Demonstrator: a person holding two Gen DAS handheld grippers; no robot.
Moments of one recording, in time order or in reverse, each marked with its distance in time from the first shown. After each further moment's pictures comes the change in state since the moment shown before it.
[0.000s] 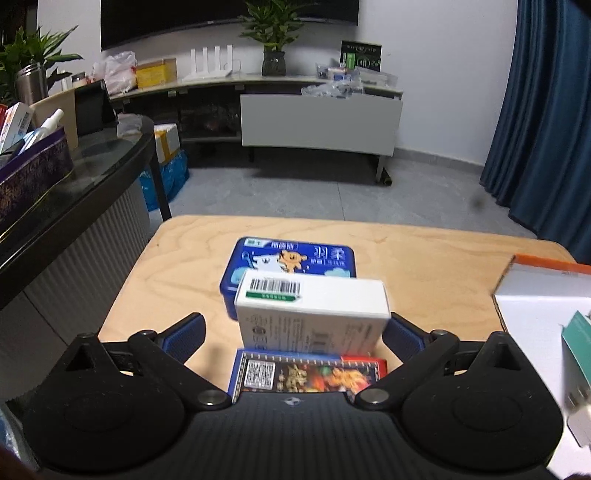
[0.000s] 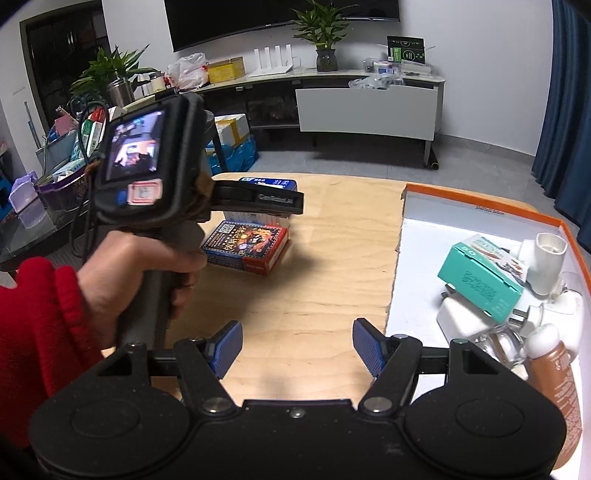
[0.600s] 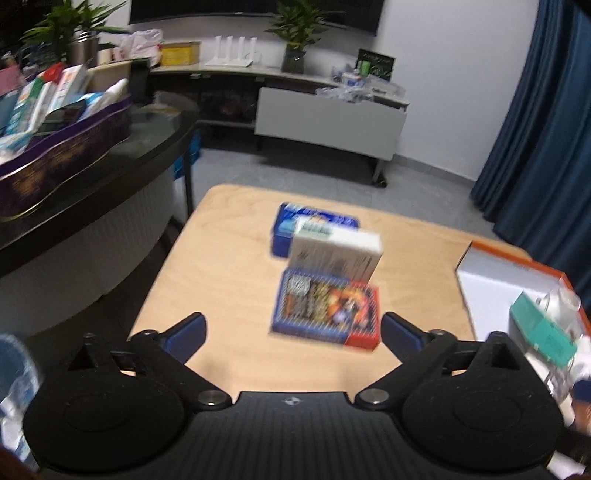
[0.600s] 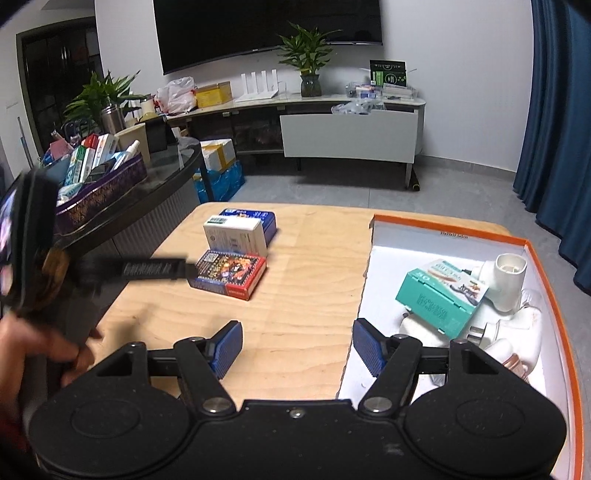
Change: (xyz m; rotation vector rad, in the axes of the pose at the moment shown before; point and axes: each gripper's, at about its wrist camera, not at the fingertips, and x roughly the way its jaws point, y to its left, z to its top) left arm -0.078 0.030 -0.024 -0.106 0.029 -0.050; right arm -0.036 -0.012 0.003 0.015 -0.071 -0.042
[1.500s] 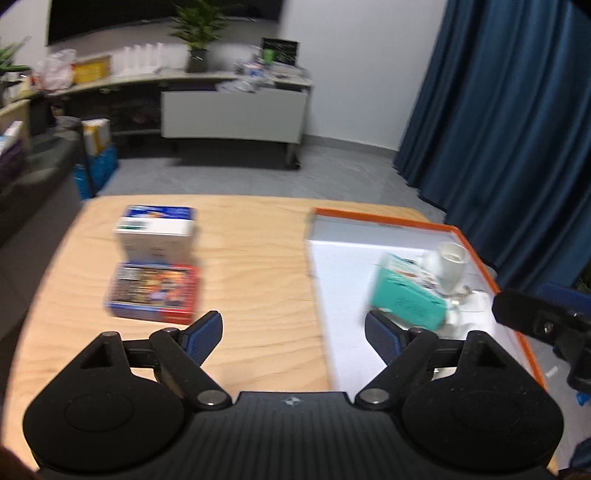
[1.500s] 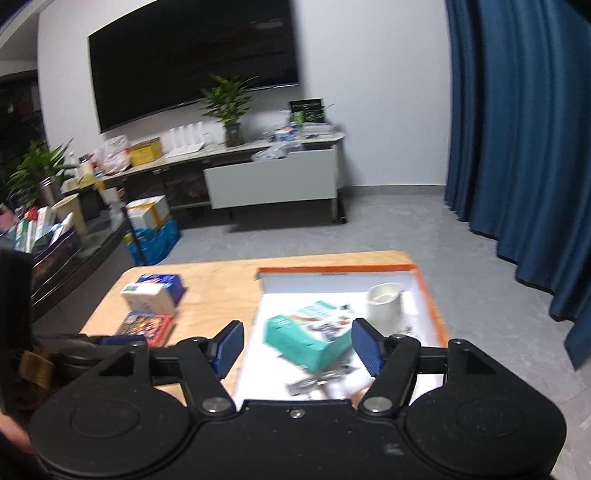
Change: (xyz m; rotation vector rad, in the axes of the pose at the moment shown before) left arm -0.040 -0.103 -0.021 0.138 0.034 -0.151; right arm -0.056 -0.076 0.008 0.114 -0.142 -0.140
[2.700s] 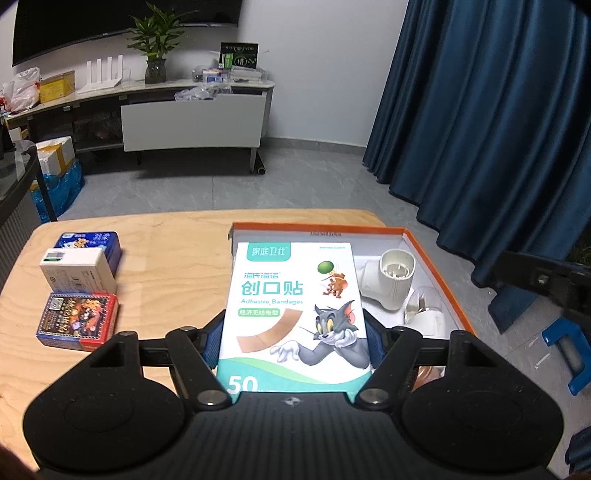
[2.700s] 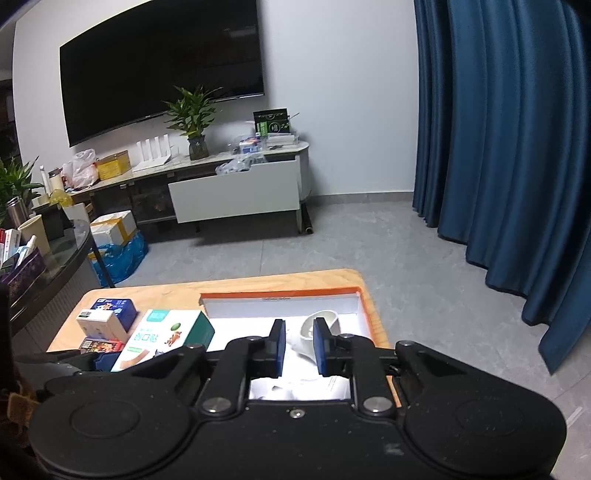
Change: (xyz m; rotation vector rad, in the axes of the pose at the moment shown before) left arm 0.035 -0.071 0.013 0.069 0.009 -0.084; right arm -0.002 -0.061 0.015 0.048 -0.042 -0.121
